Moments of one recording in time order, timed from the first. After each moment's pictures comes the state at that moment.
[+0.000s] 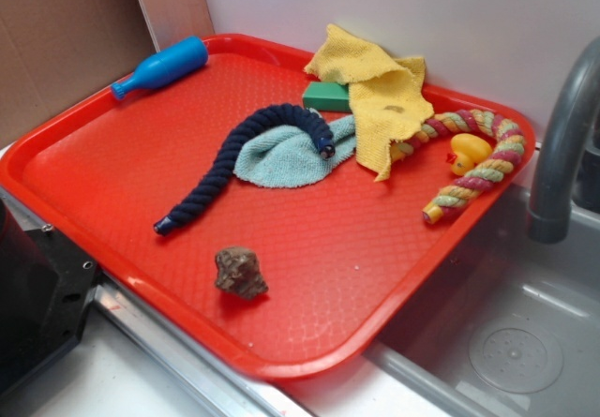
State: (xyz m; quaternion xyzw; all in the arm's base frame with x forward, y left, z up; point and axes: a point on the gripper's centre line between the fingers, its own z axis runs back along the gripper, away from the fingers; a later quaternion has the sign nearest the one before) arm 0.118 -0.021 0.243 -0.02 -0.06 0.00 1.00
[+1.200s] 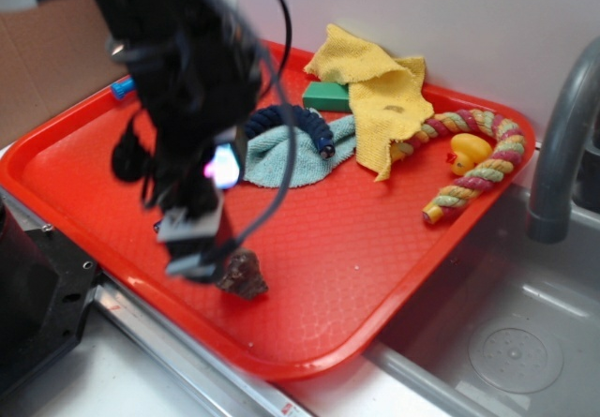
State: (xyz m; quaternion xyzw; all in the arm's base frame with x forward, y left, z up) arm 0.126 -0.138 0.084 -0.06 -0.04 -0.40 0.91
